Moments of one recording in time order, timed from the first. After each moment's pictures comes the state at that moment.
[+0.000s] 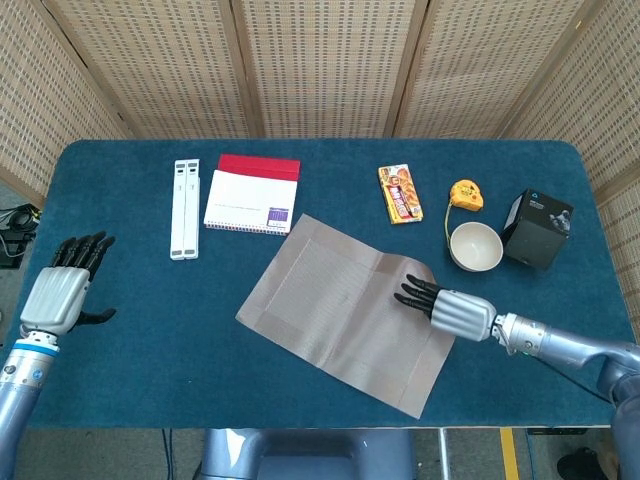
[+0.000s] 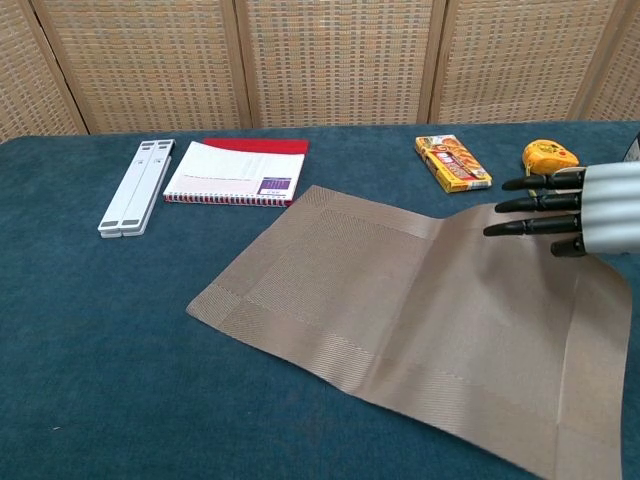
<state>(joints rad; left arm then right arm) -0.37 -1.08 -0.10 -1.74 1.26 1.21 0.21 0.75 -1.48 -0.24 -0.54 -2.16 1.41 -0.11</state>
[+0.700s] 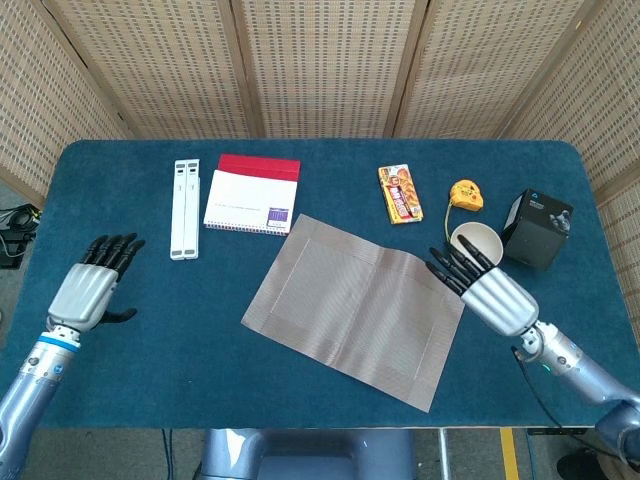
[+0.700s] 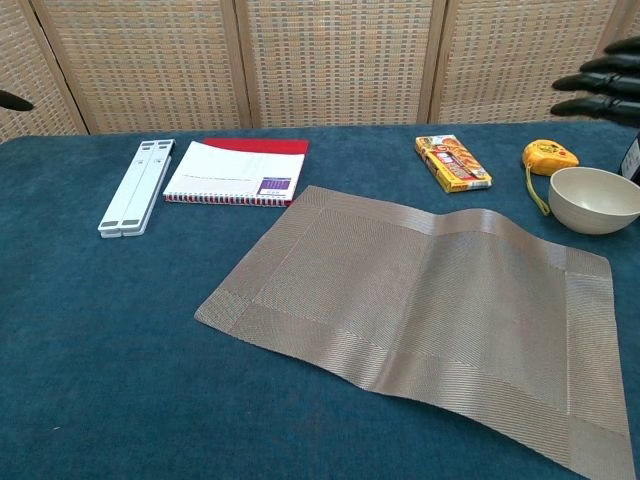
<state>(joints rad) -0.42 -1.15 -0.08 -1.64 1.39 1.16 0.16 0.55 -1.33 -0.09 -0.98 -1.82 1.53 -0.16</state>
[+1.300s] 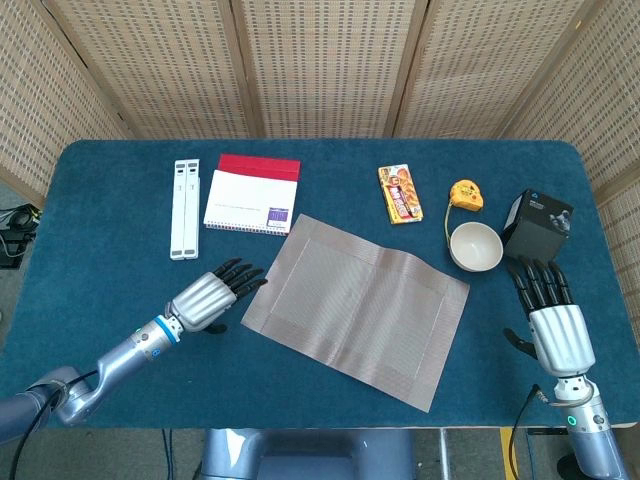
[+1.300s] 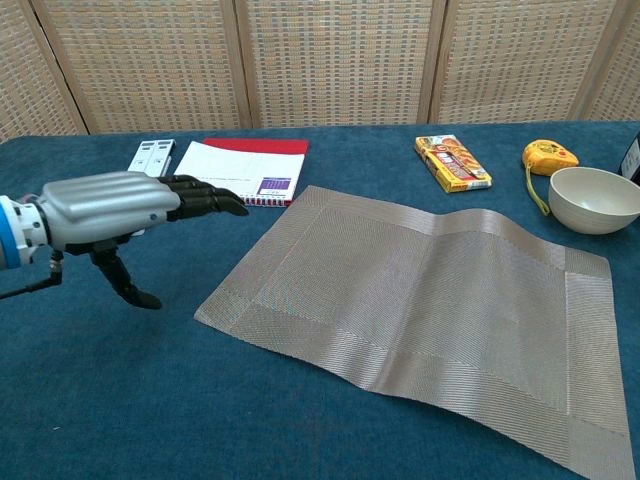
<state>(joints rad) -0.72 -1.49 -0.01 -1.25 1.73 0.93 -0.05 0.25 -1.35 -0.01 -1.28 -1.56 1.64 -0.02</state>
